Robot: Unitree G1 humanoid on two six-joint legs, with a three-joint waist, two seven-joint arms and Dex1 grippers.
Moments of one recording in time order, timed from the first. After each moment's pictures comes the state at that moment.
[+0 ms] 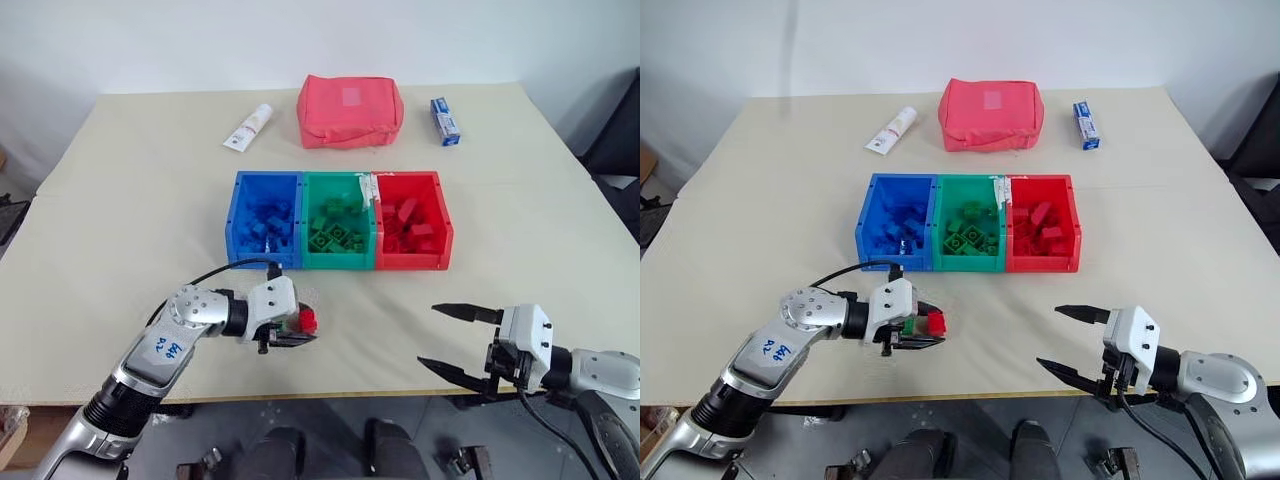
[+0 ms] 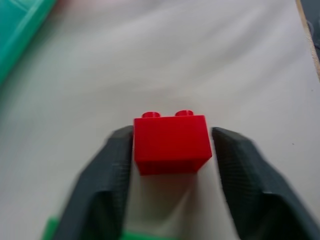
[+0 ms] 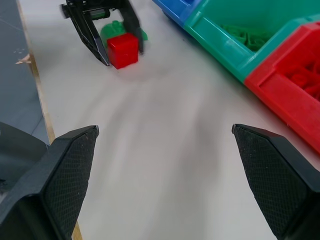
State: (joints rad) left arm -0.35 0.65 -0.30 -0.26 -0.15 0.44 -0.96; right arm 0.23 -0.77 -0.21 -0.43 0.50 0.14 1.03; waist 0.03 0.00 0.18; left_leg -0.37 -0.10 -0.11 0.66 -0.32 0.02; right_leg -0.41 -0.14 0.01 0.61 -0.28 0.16
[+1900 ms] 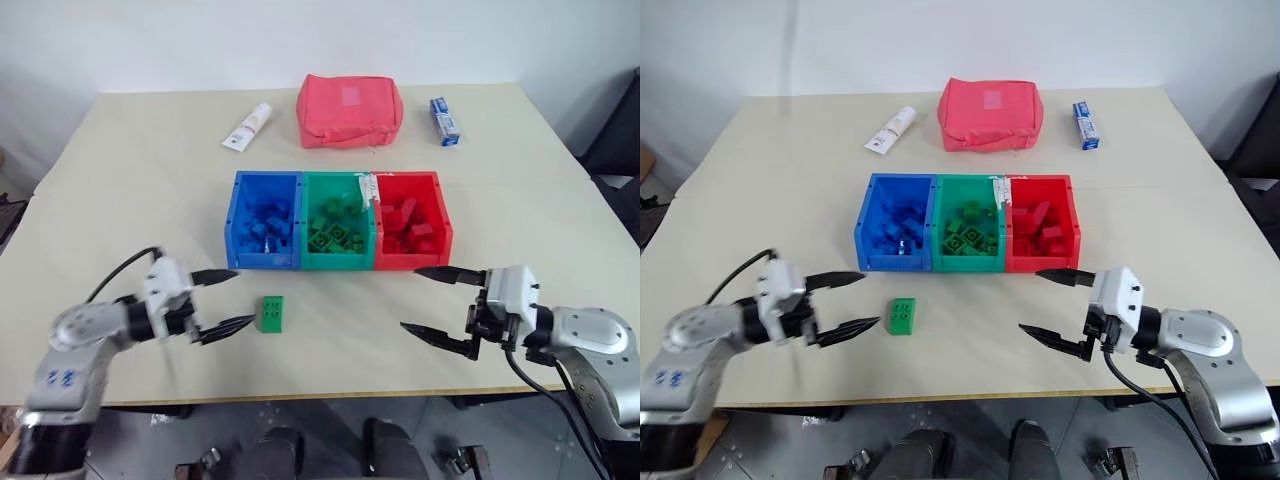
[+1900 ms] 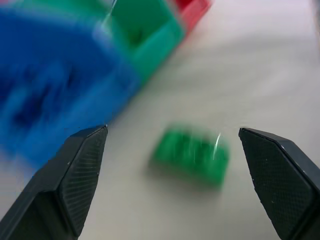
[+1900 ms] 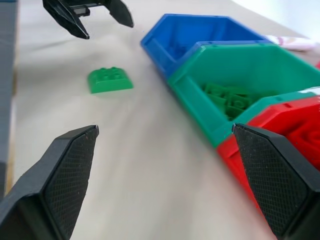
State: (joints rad) left arm -0.02 0.72 0.28 -0.15 -0.40 0.21 -1.03; right arm -0.06 -0.74 -0.12 -0.34 0.50 0.15 1.08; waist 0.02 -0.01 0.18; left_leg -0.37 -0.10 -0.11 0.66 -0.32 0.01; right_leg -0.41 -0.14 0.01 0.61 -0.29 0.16
